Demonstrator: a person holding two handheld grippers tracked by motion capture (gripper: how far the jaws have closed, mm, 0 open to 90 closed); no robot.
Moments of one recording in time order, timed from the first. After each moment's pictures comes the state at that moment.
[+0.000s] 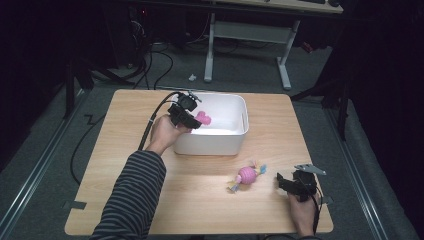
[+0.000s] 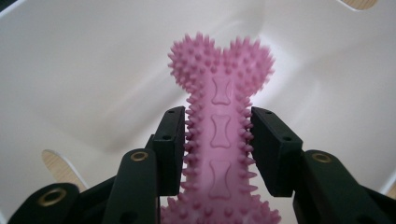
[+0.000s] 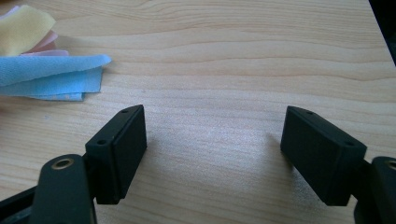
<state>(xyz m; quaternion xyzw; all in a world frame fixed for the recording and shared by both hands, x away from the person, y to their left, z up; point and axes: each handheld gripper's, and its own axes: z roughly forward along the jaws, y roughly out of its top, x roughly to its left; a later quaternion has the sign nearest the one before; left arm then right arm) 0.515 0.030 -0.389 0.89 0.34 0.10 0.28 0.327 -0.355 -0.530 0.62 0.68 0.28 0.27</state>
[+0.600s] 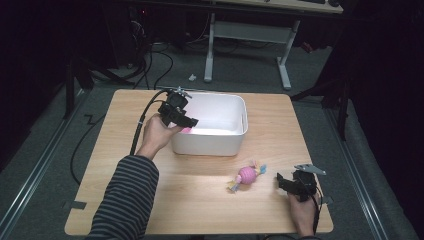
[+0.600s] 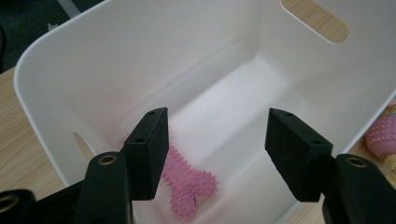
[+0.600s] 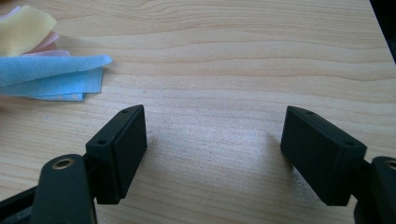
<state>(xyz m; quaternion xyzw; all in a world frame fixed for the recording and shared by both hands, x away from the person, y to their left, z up) 0.495 0.058 -0.365 0.86 0.35 0.12 0.34 0.328 -0.355 -0.530 0.62 0.68 0.28 0.27</state>
